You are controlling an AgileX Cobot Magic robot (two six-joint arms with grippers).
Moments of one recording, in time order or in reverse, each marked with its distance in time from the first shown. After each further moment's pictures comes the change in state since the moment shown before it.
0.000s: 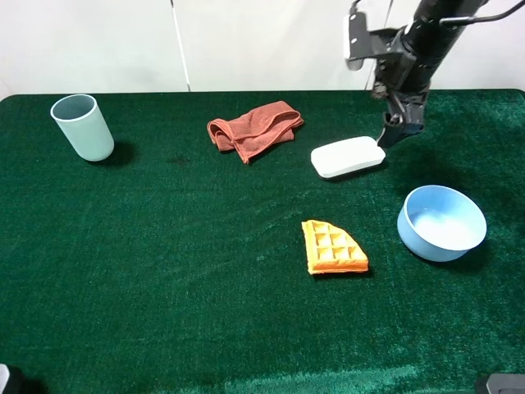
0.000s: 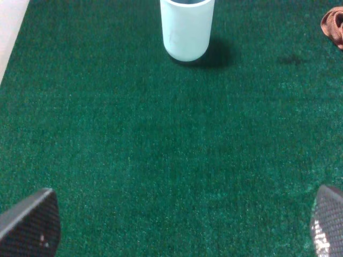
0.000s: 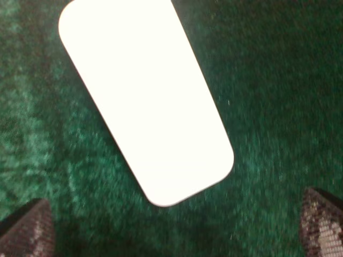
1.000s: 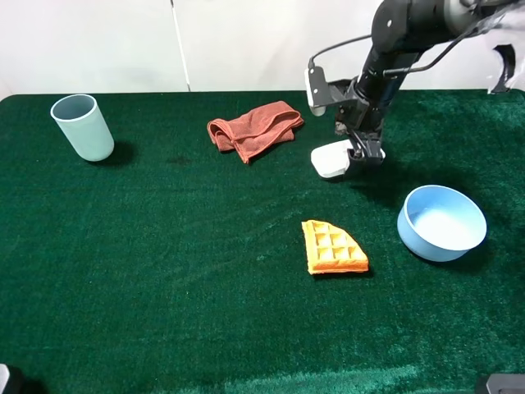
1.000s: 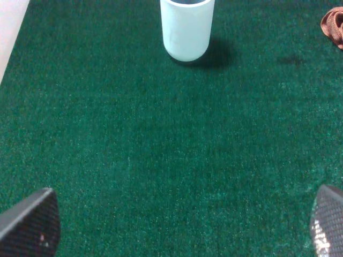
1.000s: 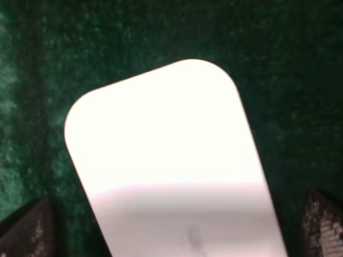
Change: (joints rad) left arm 0.000 0.000 0.000 0.000 0.000 0.000; right arm 0.046 0.221 -0.051 0.079 -0.063 -0.096
